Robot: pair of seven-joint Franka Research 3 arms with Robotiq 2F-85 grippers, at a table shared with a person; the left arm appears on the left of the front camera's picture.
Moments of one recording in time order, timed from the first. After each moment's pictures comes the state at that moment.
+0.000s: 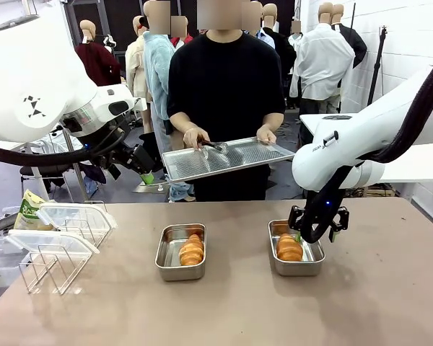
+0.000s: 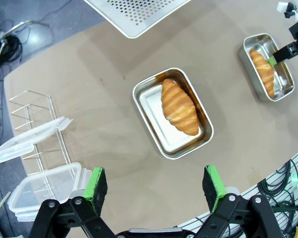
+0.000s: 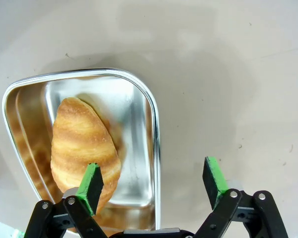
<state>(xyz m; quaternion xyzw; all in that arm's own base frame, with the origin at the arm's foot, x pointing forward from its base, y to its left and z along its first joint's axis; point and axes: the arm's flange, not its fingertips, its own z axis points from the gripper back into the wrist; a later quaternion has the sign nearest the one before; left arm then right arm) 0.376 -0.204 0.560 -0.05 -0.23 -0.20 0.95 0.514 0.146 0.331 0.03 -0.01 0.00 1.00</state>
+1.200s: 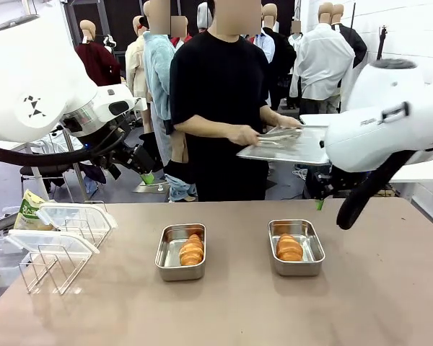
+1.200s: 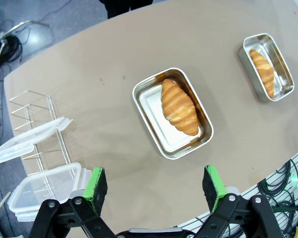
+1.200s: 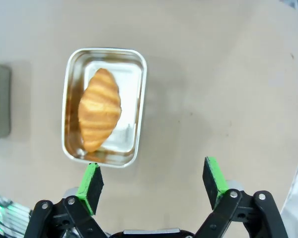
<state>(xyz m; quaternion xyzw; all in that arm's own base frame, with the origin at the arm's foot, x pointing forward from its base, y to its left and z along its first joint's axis) 0.376 -0.204 0.560 -0.05 -0.23 -0.20 0.95 0.416 0.115 0.470 0.02 -0.17 0.08 0.98</state>
